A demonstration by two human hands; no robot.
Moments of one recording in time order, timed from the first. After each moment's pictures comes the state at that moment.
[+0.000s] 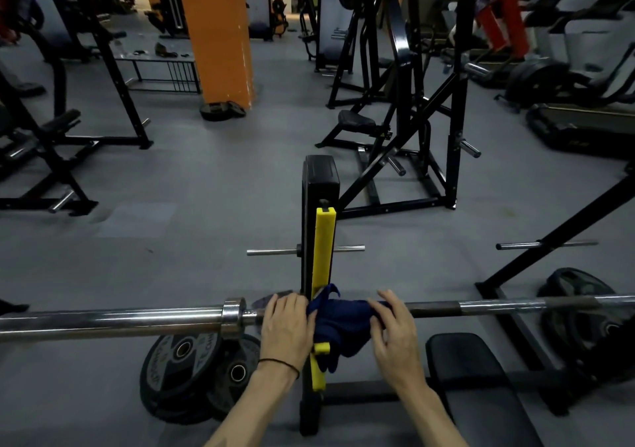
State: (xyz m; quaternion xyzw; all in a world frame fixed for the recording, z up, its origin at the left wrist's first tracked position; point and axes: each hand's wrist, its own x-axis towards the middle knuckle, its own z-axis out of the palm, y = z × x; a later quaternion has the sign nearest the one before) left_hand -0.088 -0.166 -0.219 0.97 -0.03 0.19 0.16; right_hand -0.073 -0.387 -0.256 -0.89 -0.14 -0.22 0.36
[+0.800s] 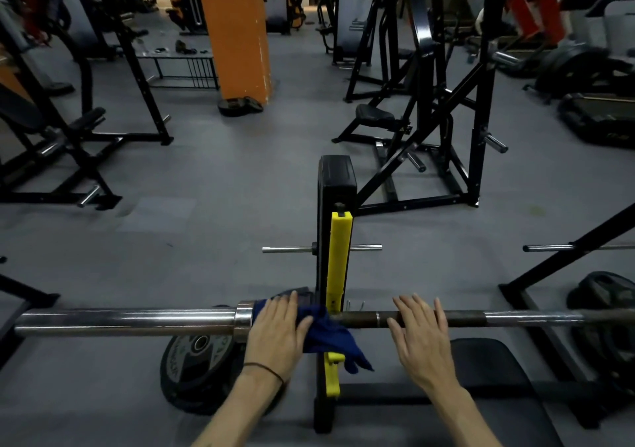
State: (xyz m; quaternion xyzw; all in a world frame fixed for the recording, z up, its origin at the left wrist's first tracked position) left_hand -0.090 -0.127 -0.241 0.99 0.00 0.13 0.06; right_hand -0.044 -0.412 -0.267 -0.96 -0.15 -0.21 0.14
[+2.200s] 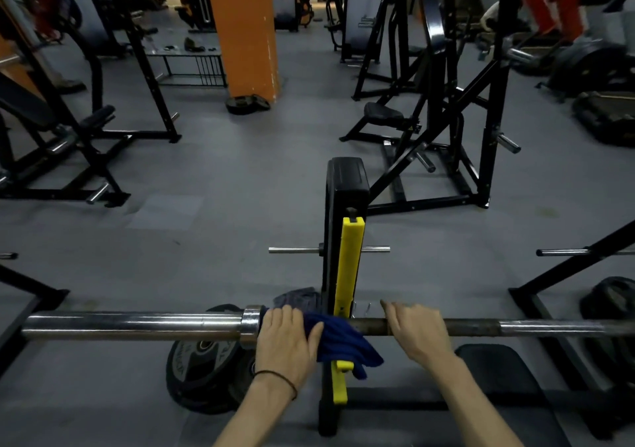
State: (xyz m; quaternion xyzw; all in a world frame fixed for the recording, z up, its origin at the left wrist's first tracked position) left_hand -0.089 -0.136 -0.222 0.99 0.06 0.09 0.01; right_hand -0.002 -0.385 -0.231 -0.96 -0.25 -0.07 -0.03
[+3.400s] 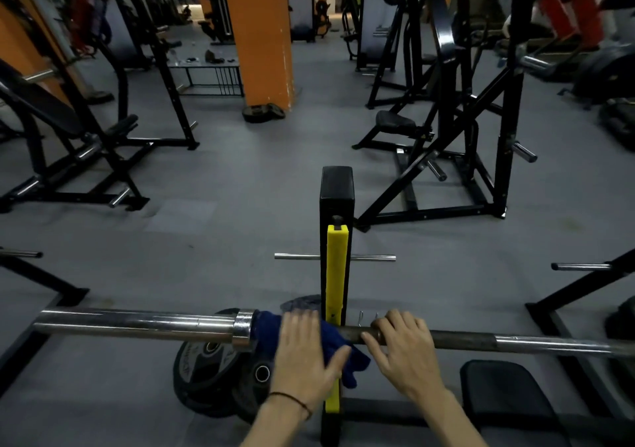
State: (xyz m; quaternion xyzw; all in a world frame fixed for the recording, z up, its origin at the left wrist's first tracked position) left_hand -0.103 -0.187 -0.205 0.99 0.07 -0.03 0.13; right_hand -0.023 -0.388 -0.256 -0.94 -0.24 -0.20 0.11
